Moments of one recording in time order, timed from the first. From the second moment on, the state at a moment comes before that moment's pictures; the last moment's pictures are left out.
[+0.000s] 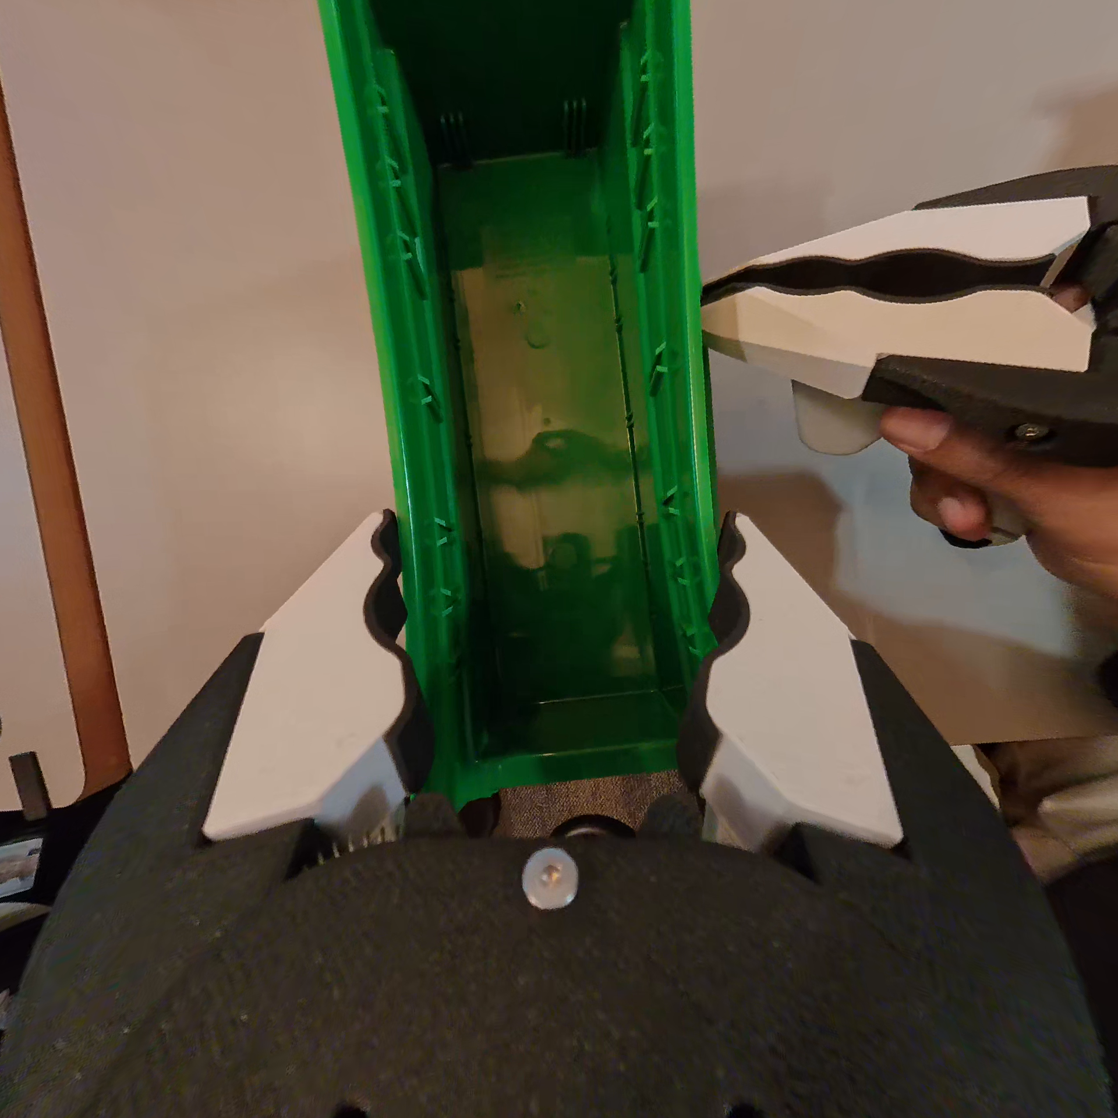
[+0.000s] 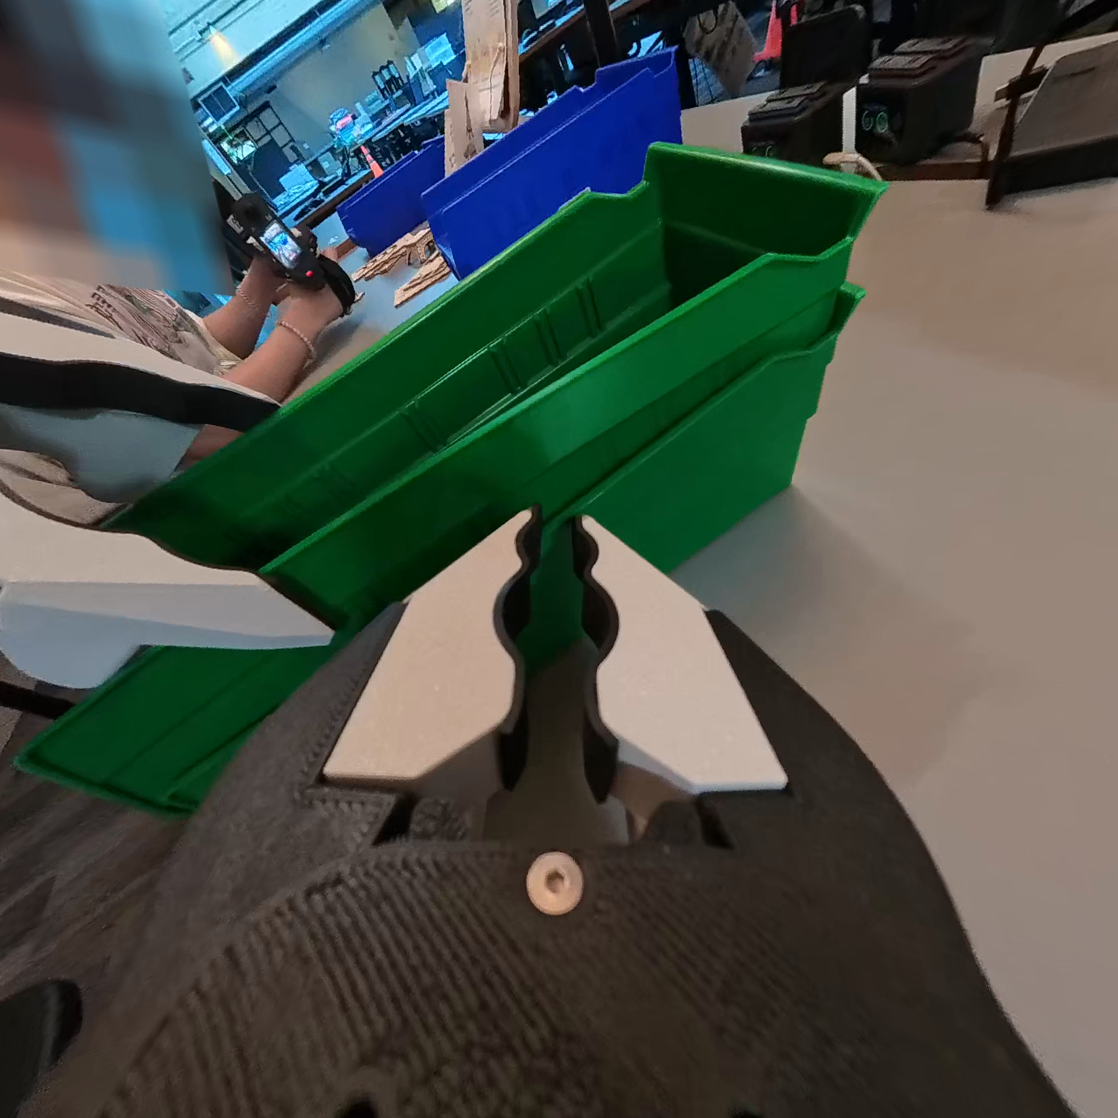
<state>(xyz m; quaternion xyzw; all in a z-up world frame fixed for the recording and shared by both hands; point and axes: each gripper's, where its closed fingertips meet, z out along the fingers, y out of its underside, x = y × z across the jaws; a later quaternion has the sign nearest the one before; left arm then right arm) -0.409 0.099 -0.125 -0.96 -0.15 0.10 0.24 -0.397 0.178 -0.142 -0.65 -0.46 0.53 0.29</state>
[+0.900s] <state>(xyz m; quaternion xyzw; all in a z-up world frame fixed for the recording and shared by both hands) -0.450 0.081 -0.076 -0.92 -0.17 0.19 0.31 -0.388 0.185 -0.157 -0.71 -0.51 0.39 0.29</state>
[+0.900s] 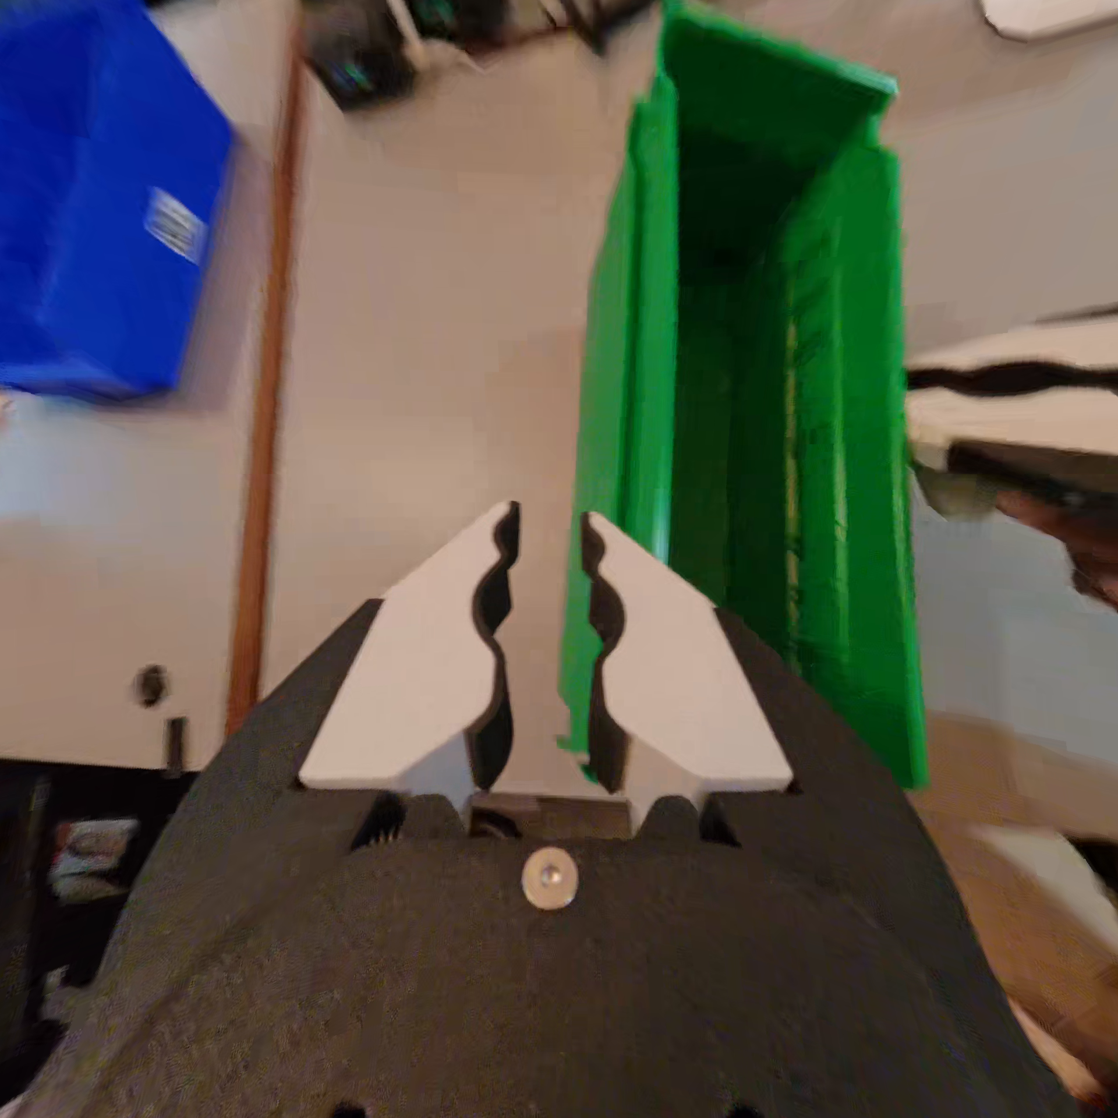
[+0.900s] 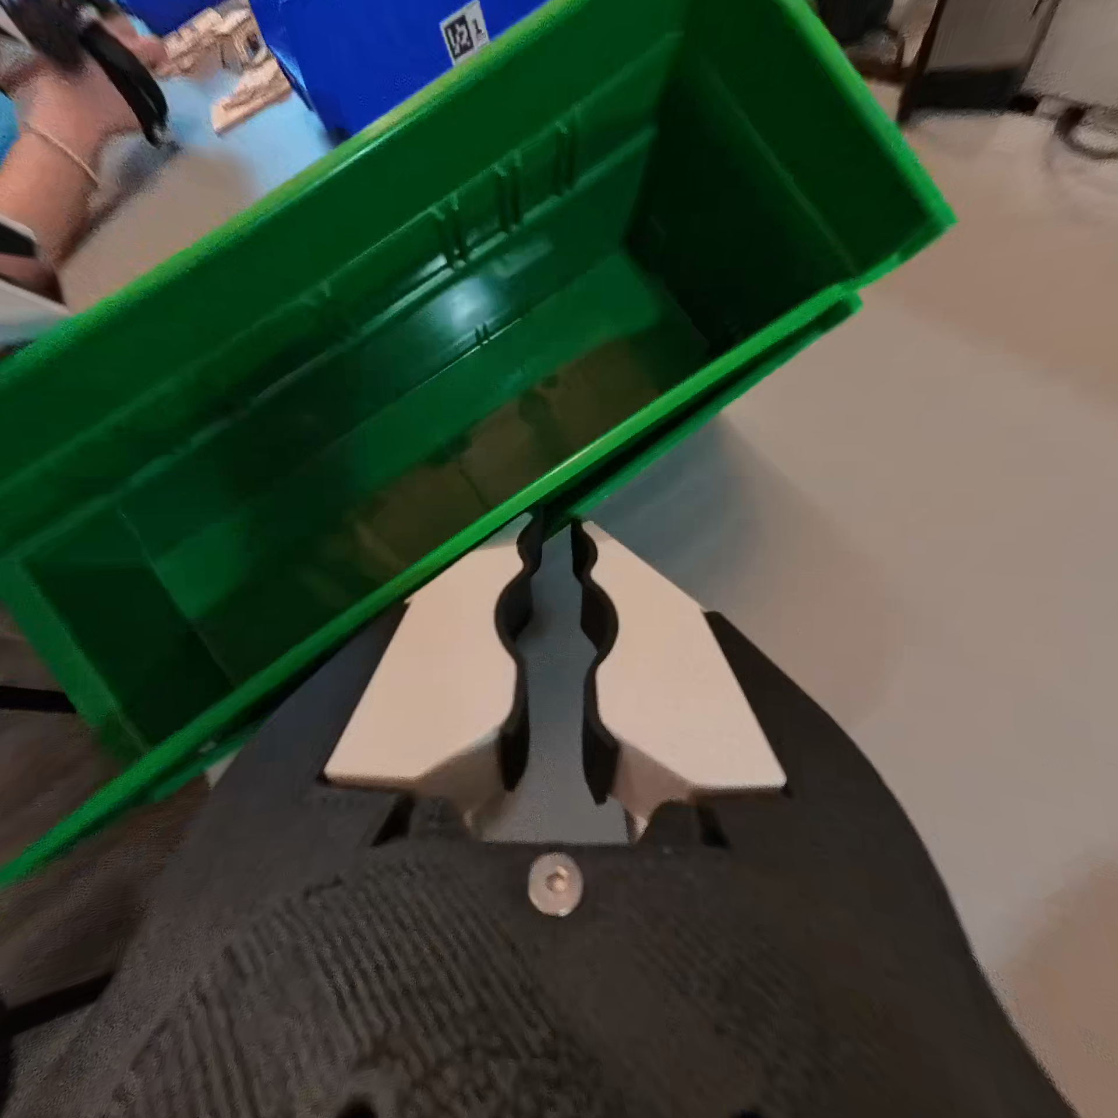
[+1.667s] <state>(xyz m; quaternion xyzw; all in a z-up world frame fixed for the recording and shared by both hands) -0.407 0.088 -0.082 -0.94 -0.08 0.04 0.34 -0.404 0.176 -0.141 -0.69 -0.52 0.39 0.32</state>
